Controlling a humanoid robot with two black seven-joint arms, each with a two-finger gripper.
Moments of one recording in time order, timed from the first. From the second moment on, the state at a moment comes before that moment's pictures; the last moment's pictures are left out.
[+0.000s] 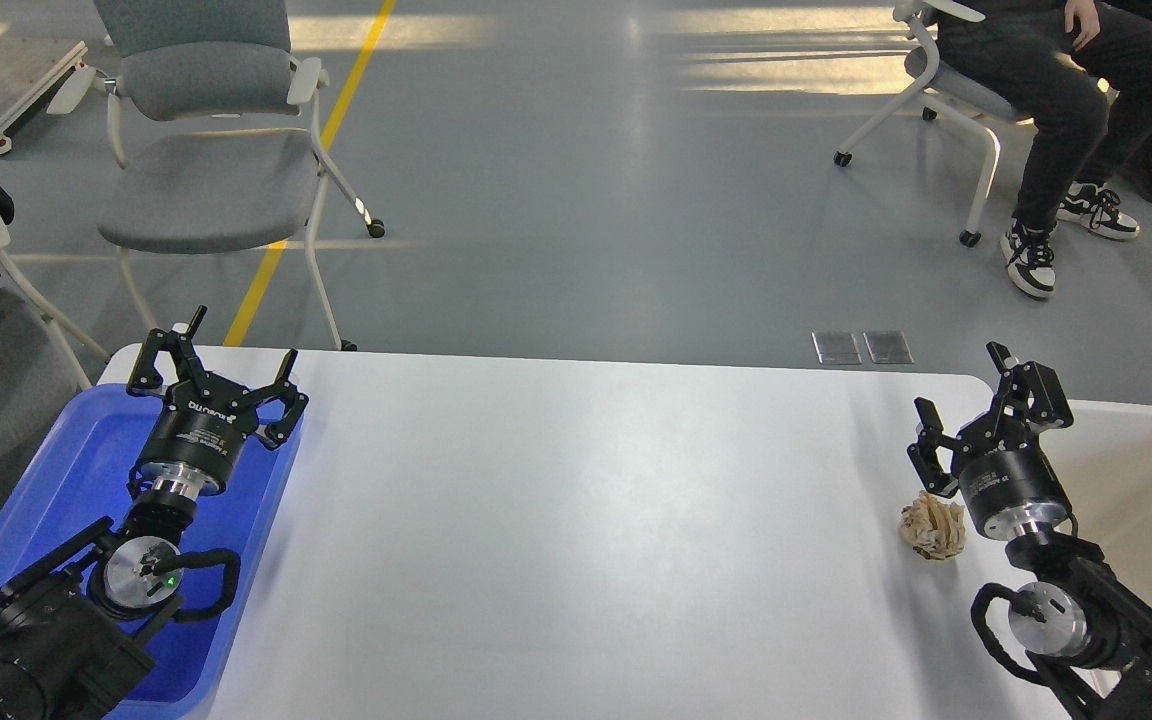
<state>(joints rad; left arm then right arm) -0.49 0.34 -0.88 -0.55 -0.07 -0.64 -0.50 0.32 -0.33 1.05 0.87 -0.38 0.08 0.50</state>
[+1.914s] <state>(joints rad) -0.50 0.34 -0.88 -0.55 -0.07 -0.64 -0.50 0.58 -0.86 0.37 1.22 -1.16 -0.11 0.20</state>
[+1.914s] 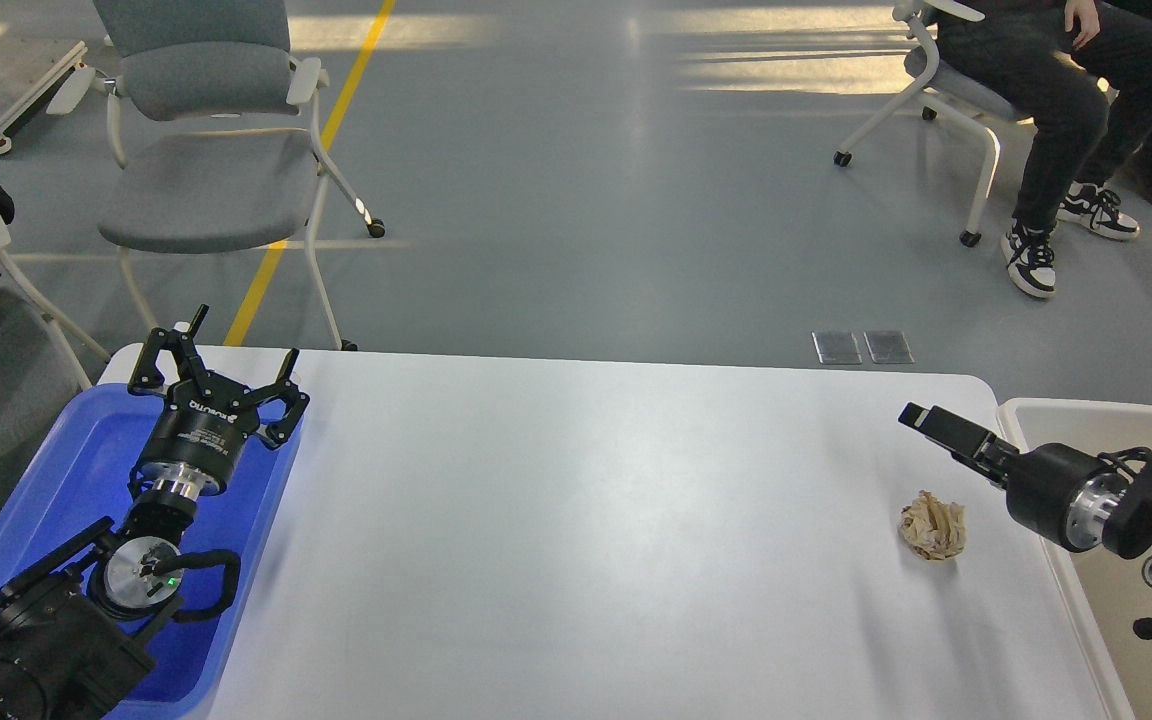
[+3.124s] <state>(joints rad) -0.50 0.34 -0.88 -0.55 -0.07 -0.64 -0.50 0.61 -0.55 0.06 0.71 -1.41 -0.38 0.22</state>
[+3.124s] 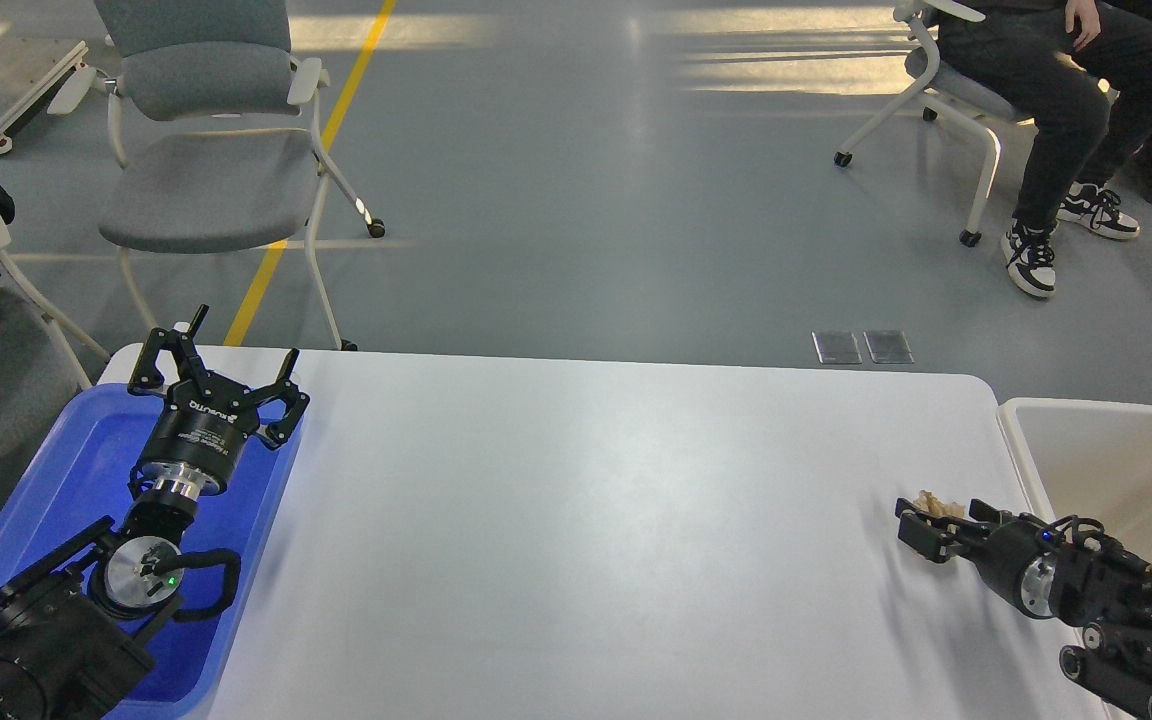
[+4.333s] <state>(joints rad) -0.50 0.34 -0.88 -0.55 -0.07 -0.64 -0.50 0.58 -0.44 0.04 0.56 -1.38 -0.41 0.26</state>
